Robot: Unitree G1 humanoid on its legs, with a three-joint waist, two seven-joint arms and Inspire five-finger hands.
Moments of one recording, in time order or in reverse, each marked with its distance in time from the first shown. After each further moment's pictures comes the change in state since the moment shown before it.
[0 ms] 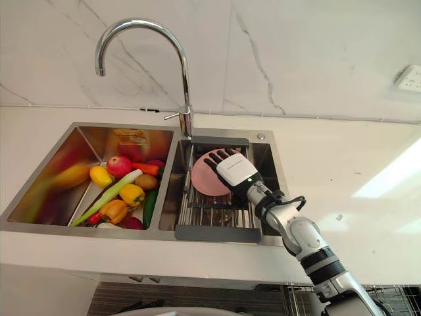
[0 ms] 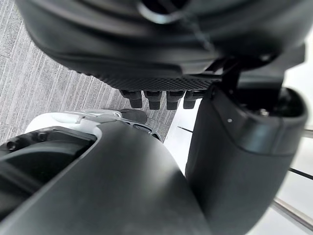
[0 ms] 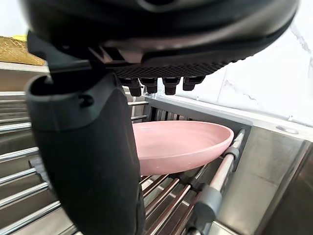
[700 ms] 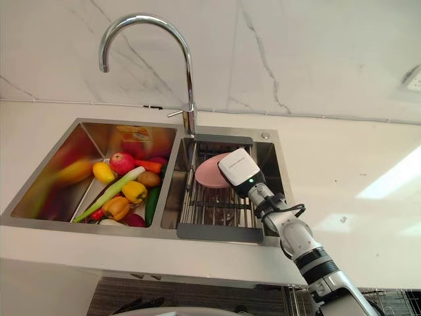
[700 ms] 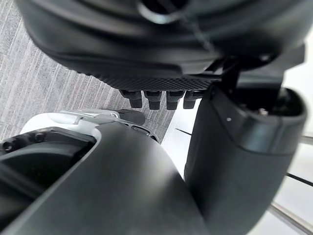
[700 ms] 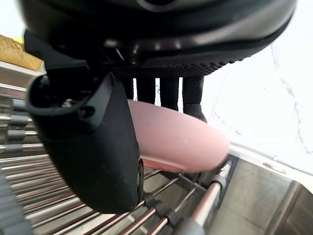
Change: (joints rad) left arm 0.003 -0.002 -0.012 -0.005 -0.014 -0.050 0.013; right arm -0.009 0.035 0.022 0.111 -0.189 0.105 -0.330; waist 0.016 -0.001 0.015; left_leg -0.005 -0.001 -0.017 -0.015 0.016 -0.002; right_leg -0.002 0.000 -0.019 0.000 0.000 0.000
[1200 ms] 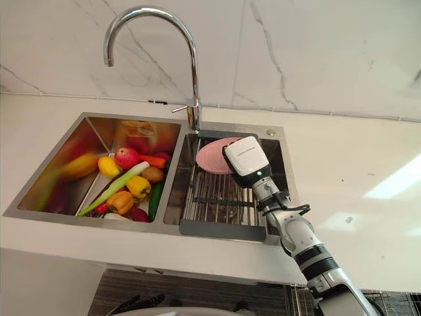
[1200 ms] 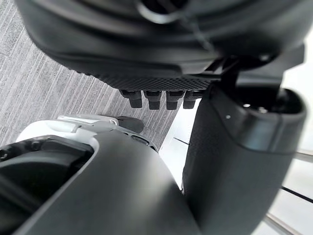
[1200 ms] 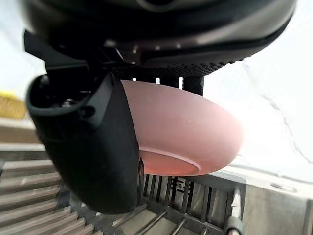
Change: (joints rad) left arm 0.009 -0.015 0.002 -0.005 -0.017 -0.048 0.048; right arm -0.021 0.007 -0.061 -0.007 0.195 0.006 -0.121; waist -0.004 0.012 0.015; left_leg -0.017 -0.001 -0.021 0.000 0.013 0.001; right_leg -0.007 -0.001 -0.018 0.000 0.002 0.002
